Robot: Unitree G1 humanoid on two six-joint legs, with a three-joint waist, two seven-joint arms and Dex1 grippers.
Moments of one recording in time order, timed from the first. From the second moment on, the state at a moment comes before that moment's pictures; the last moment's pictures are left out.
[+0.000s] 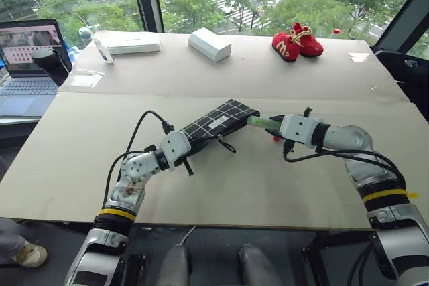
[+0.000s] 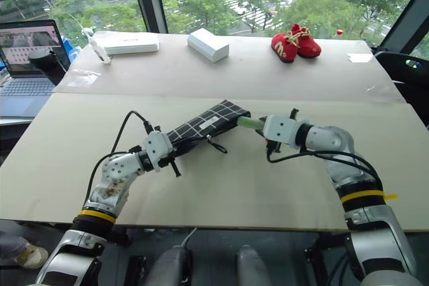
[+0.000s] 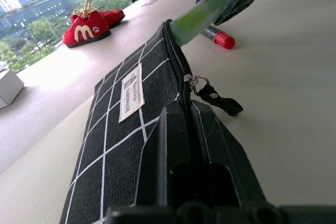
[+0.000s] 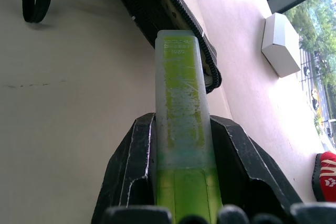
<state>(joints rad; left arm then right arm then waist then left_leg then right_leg) -0.43 0.38 -0.13 0.32 -0.10 -0.33 -0.84 -0.63 -0.67 0.18 0.38 -0.17 -0.31 0.81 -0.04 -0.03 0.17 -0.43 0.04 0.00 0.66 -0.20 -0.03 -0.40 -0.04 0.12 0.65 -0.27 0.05</state>
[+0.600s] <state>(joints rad) -0.41 0.40 -0.15 0.34 -0.08 -0.37 -0.86 -0.67 -0.50 0.34 0.38 -0.28 -0.33 0.80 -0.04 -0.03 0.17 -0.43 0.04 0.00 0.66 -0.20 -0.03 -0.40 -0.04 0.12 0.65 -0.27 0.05</state>
